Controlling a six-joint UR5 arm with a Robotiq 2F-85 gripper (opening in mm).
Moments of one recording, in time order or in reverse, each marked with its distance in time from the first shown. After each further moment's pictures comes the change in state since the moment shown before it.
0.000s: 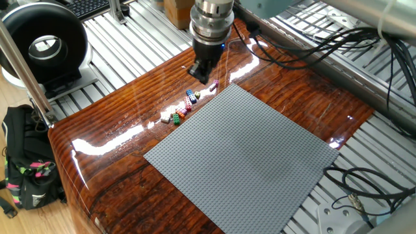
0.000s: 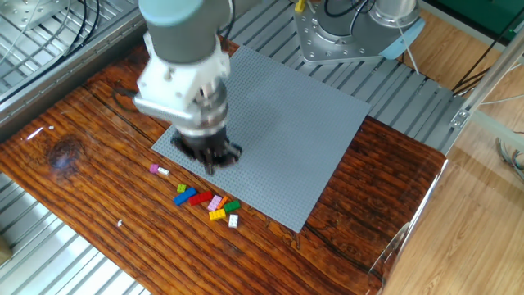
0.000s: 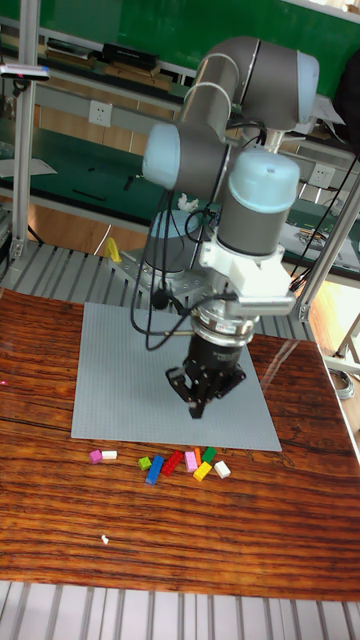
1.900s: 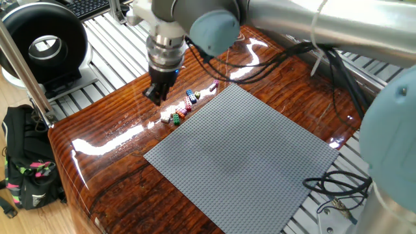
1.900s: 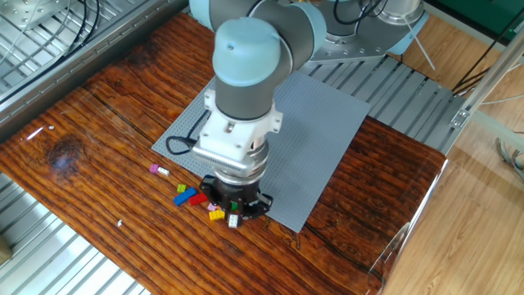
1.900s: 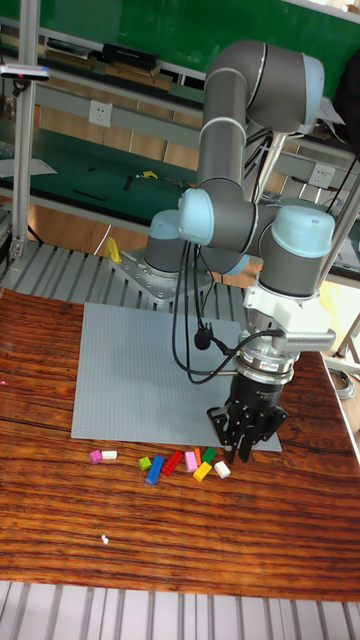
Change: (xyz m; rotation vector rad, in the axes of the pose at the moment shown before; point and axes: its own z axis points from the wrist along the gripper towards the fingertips) arm -0.042 0.058 0.057 0.045 -0.142 0.016
